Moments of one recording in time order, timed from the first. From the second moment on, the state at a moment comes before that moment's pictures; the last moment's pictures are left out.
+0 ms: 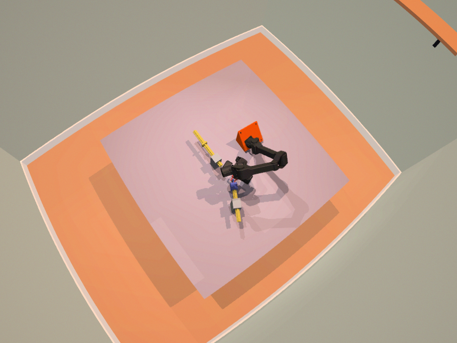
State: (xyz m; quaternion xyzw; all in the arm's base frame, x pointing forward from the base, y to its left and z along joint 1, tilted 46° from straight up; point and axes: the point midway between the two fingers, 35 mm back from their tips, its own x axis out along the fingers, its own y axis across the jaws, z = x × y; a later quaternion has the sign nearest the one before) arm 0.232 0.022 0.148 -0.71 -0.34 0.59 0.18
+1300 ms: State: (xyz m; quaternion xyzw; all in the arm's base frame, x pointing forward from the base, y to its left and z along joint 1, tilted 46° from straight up) arm 0.232 0.021 0.147 -0.72 -0.35 0.58 0.17
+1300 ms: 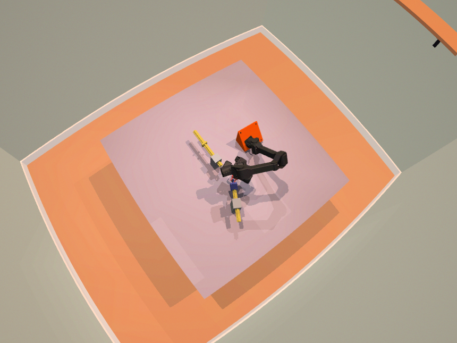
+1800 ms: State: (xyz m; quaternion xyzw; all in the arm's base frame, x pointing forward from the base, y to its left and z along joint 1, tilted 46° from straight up) arm 0.237 0.014 0.139 -0.74 -0.40 0.53 0.08
